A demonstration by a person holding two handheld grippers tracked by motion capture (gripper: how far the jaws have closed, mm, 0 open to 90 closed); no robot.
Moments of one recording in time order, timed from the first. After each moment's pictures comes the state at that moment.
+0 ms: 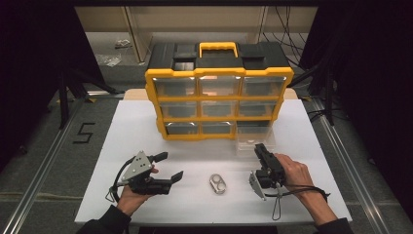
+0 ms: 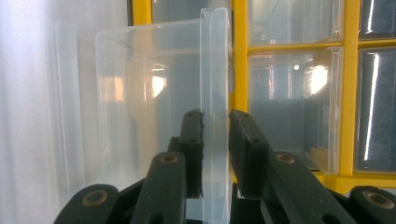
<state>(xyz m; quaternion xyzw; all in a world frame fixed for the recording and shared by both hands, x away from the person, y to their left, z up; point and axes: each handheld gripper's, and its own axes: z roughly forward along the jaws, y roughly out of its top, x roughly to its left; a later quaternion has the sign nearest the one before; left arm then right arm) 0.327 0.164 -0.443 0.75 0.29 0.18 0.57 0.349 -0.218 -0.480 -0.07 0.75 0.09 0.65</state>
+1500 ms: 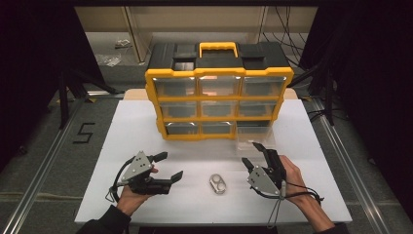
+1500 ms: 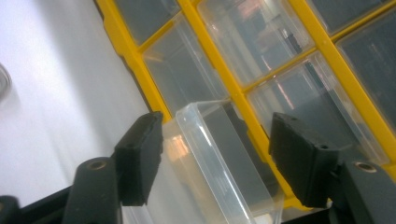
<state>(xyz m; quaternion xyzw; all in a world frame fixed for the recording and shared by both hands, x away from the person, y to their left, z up) 0.327 0.164 -0.443 0.75 0.29 0.18 0.57 0.329 -0.204 -0.446 0.08 0.78 0.30 0.54</state>
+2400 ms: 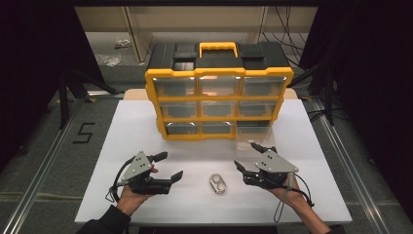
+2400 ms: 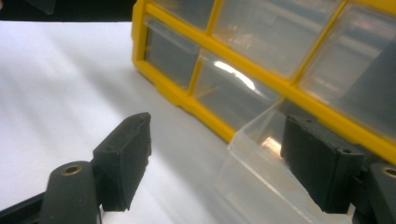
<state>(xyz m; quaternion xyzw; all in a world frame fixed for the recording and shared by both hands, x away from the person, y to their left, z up) 0.327 0.164 -0.443 0.74 0.29 0.18 0.57 0.332 -0.204 -0.422 0.25 0.78 0.47 0.33</state>
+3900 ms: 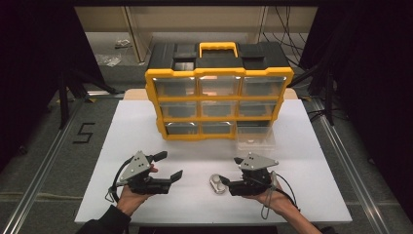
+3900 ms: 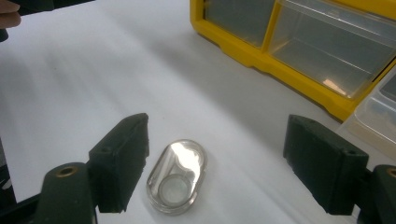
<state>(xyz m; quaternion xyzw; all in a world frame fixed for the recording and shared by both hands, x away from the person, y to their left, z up) 0.327 0.166 -0.443 0.74 0.29 0.18 0.58 0.330 -0.169 -0.435 0.30 0.83 0.44 0.18</state>
